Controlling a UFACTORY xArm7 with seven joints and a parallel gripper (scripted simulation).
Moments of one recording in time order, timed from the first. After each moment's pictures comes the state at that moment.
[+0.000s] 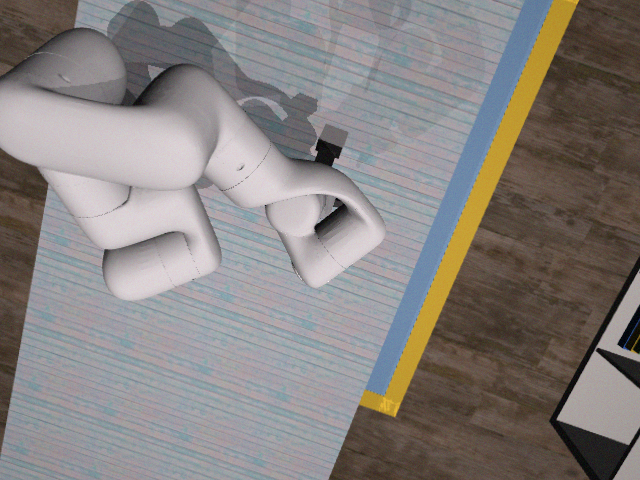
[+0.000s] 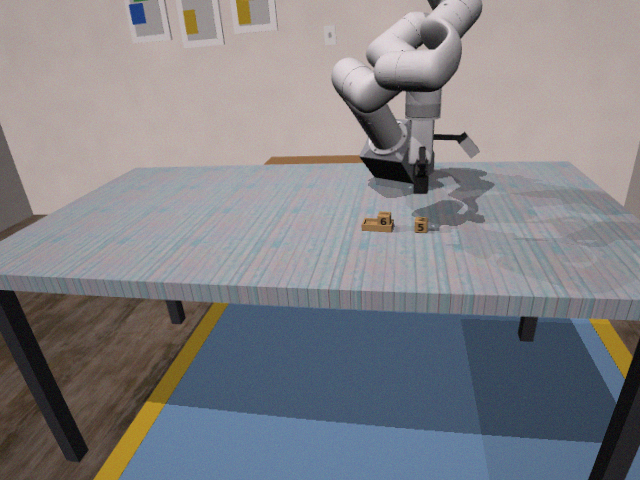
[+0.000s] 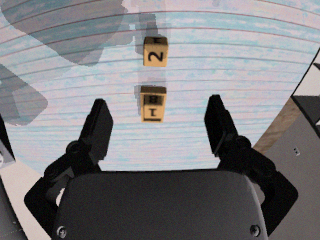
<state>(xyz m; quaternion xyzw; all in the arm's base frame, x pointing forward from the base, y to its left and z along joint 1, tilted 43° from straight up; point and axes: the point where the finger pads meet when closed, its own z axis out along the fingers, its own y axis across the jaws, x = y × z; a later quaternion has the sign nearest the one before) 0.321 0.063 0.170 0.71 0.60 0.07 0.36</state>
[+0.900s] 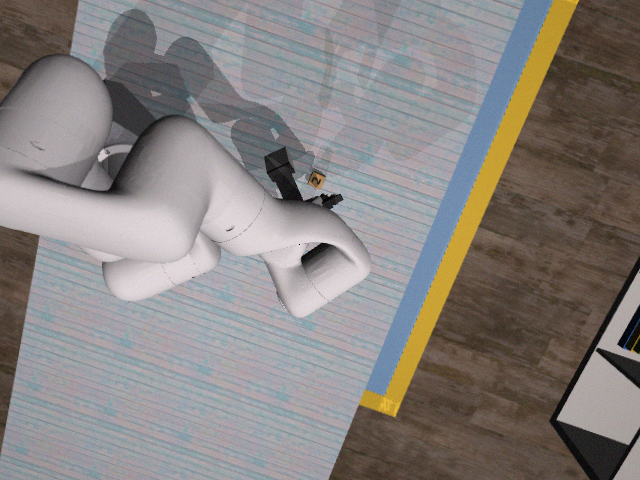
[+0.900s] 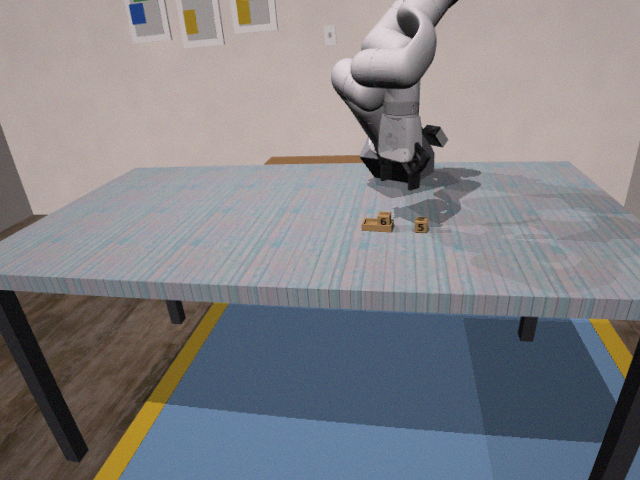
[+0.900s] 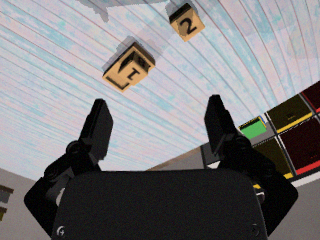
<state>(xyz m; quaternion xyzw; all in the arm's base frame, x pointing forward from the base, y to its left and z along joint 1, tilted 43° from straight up) 0.305 0.023 0.190 0.43 0.82 -0.07 0.37</state>
